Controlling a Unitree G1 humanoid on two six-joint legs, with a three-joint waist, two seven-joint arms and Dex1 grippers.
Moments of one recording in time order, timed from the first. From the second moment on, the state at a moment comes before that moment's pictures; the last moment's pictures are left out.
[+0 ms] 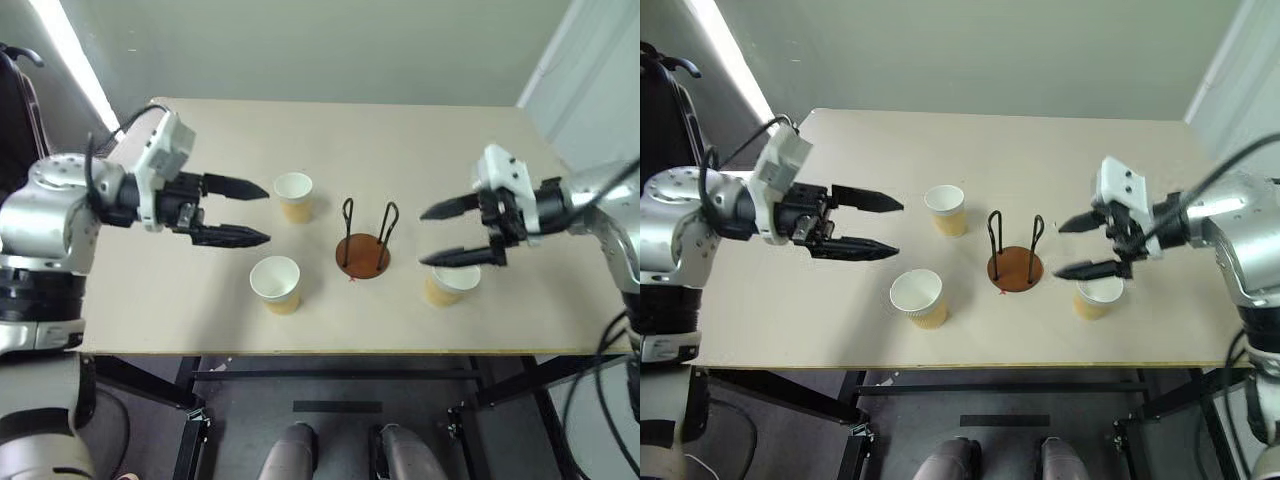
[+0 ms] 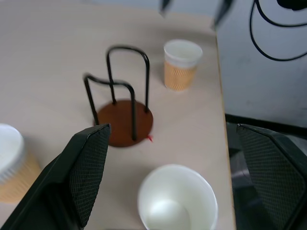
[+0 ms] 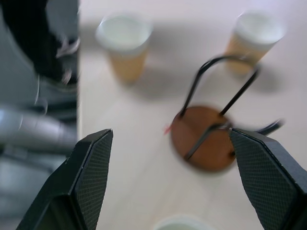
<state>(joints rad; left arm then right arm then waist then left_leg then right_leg) -0.89 0.93 0.00 0.21 -0.52 0.58 -1.53 -0.77 -1.00 0.12 -0.25 0.35 0.74 1.40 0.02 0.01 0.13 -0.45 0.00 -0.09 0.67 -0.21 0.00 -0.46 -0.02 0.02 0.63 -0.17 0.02</state>
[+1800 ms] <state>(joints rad) -0.99 0.93 -0.10 0.41 -0.42 0.45 -1.57 -1.08 -0.89 0.19 -0.03 0.09 0.41 1.34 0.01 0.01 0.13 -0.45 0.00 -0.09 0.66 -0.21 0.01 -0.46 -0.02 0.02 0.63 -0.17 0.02</state>
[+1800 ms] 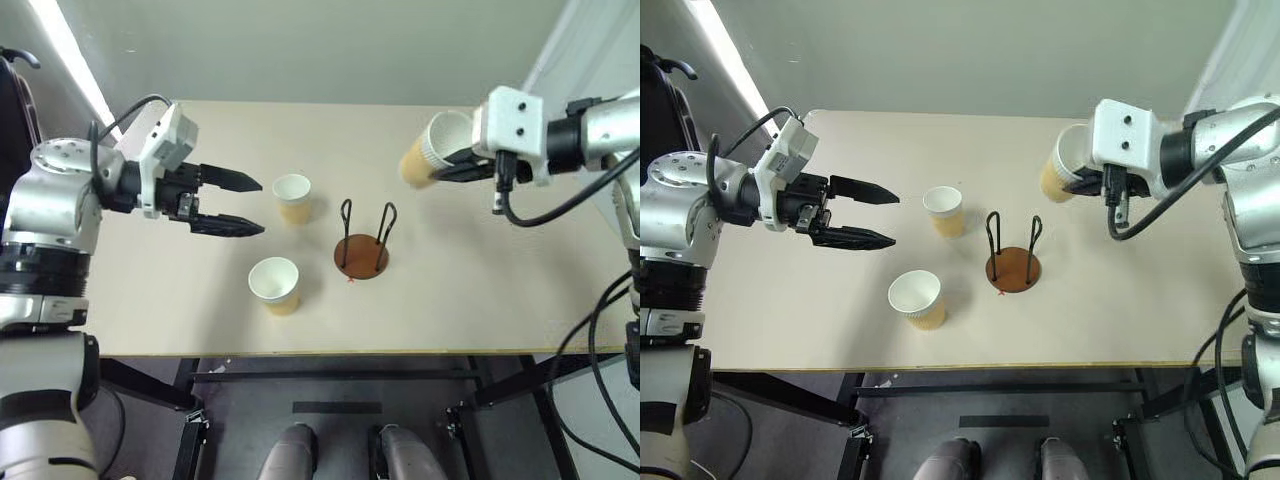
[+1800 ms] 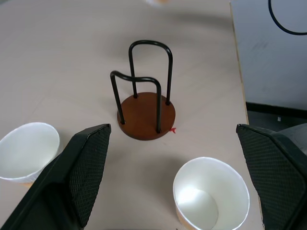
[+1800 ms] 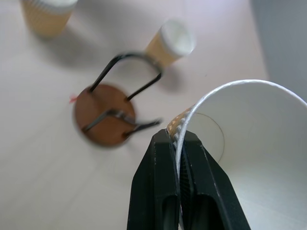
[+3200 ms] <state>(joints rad) -0.96 0.95 -0.08 0.32 -0.45 0.49 -1.57 -1.13 -0.61 0.35 0.14 -0.02 0.26 1.31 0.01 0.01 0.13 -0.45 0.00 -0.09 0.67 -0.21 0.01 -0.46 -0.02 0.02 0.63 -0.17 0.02</state>
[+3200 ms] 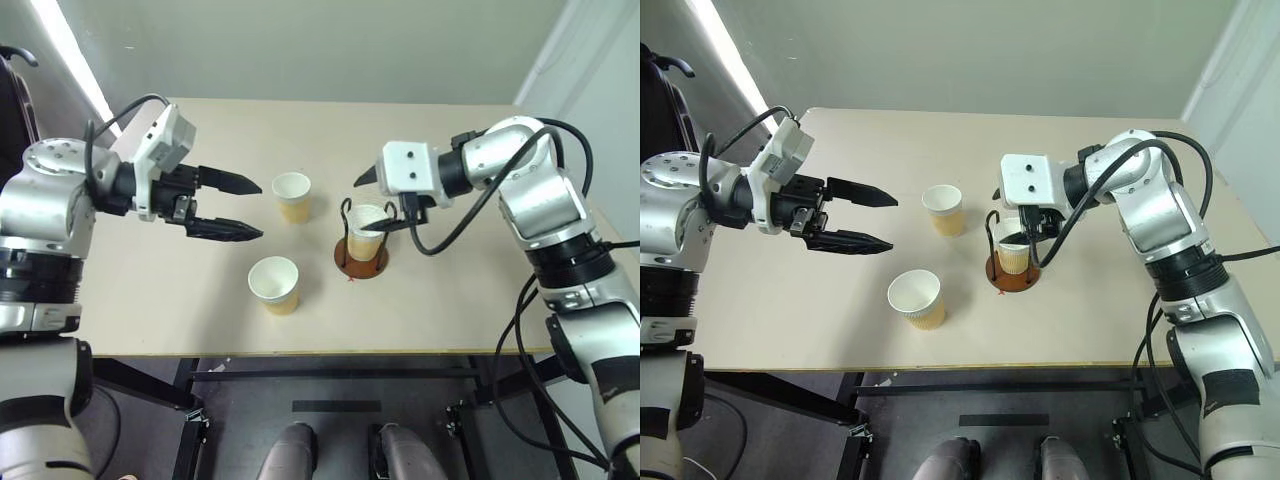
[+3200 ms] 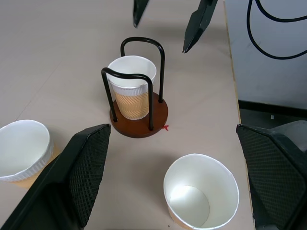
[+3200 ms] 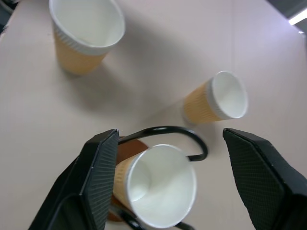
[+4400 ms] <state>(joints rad) -1.31 0.64 -0.42 1.18 0.42 -0.51 -1.00 -1.07 -0.71 -0.02 -0.20 0.57 0.87 1.10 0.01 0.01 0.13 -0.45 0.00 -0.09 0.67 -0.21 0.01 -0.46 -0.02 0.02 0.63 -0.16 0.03</state>
